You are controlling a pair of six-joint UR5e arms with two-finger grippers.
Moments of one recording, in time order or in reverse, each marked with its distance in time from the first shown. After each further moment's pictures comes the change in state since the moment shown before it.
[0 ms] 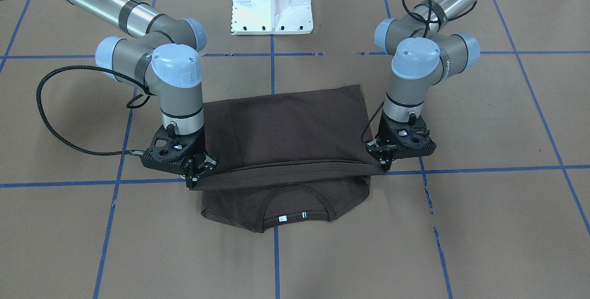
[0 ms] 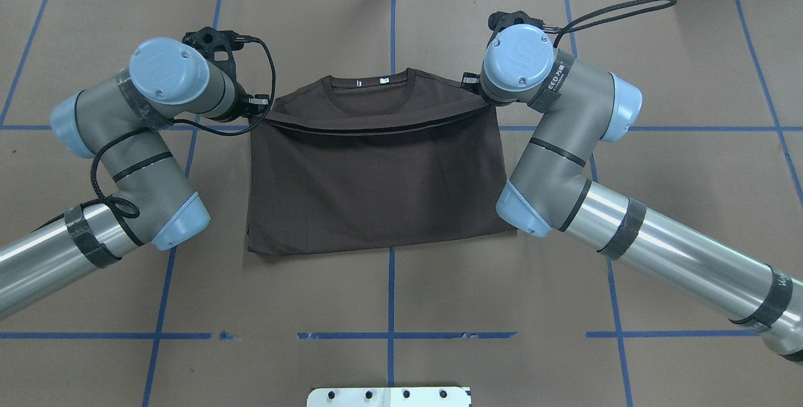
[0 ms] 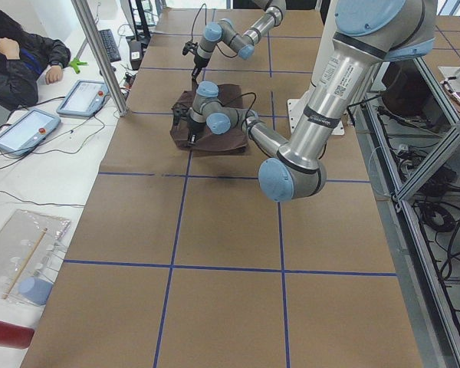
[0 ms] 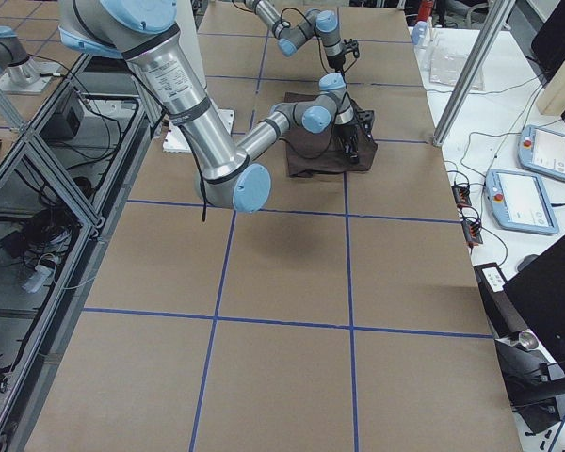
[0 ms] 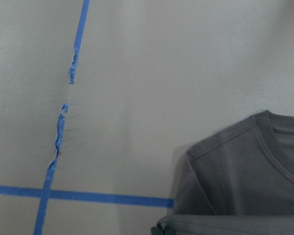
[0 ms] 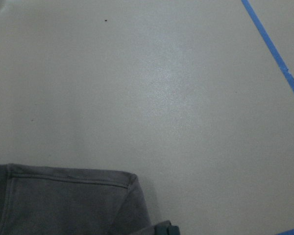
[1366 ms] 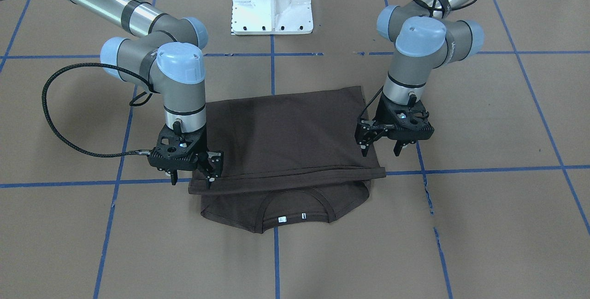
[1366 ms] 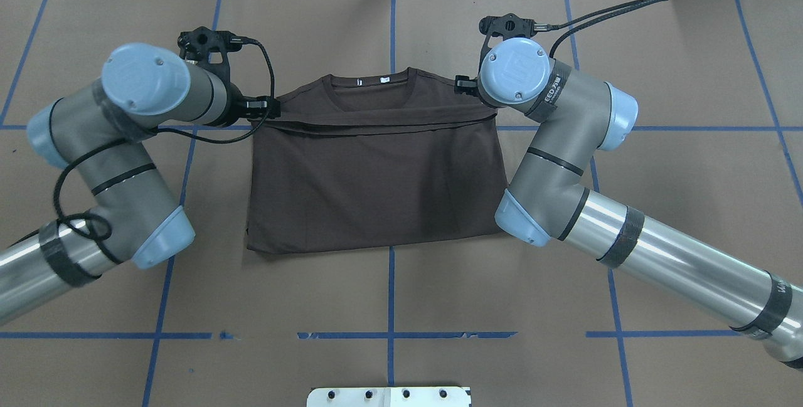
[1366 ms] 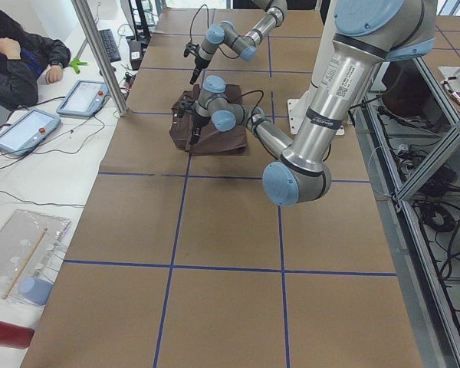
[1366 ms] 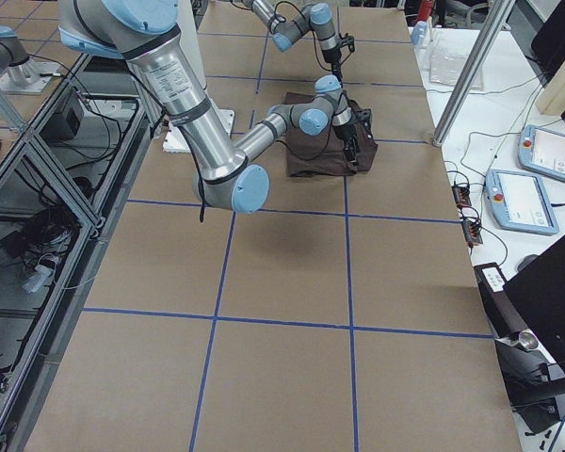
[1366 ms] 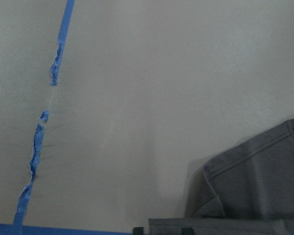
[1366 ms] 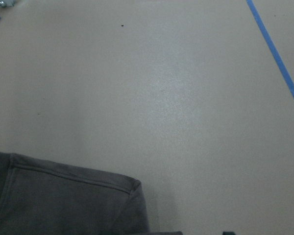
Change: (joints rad) left arm 0.029 0.080 -0.172 -0.015 -0.005 0.026; right arm -0.020 -0.009 0.021 0.024 -0.071 -0.119
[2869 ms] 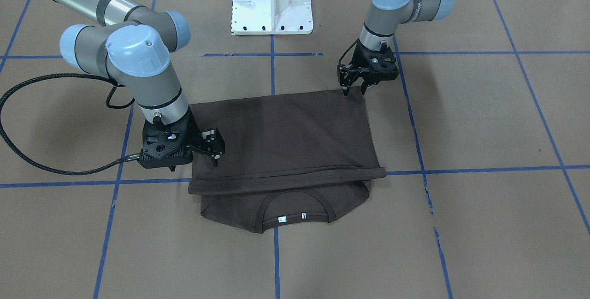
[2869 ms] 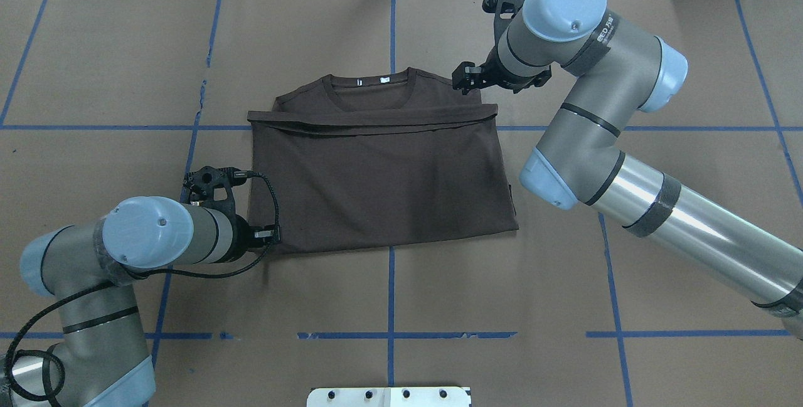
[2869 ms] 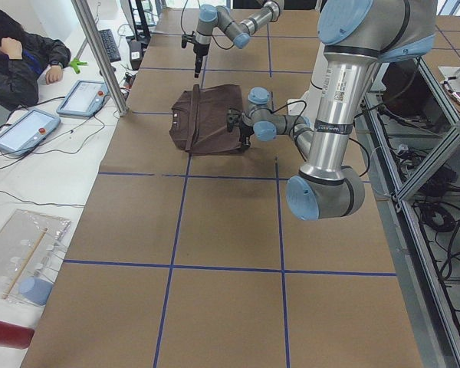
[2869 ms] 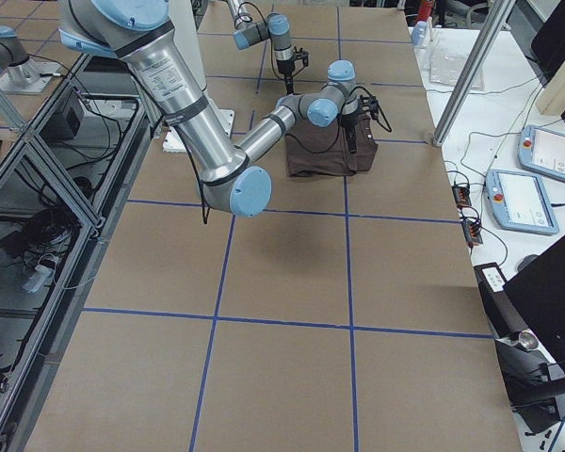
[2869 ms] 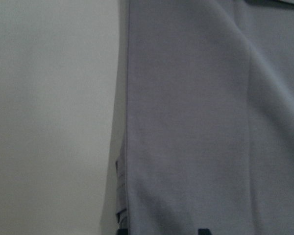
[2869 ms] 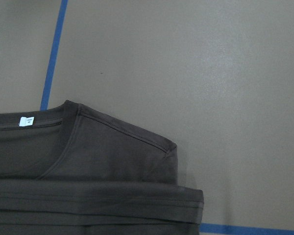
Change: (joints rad) left arm 0.288 0.200 -0.189 -0.002 0.040 -0.308; right arm 0.103 -0.010 0.076 -0.014 0.346 -0.208
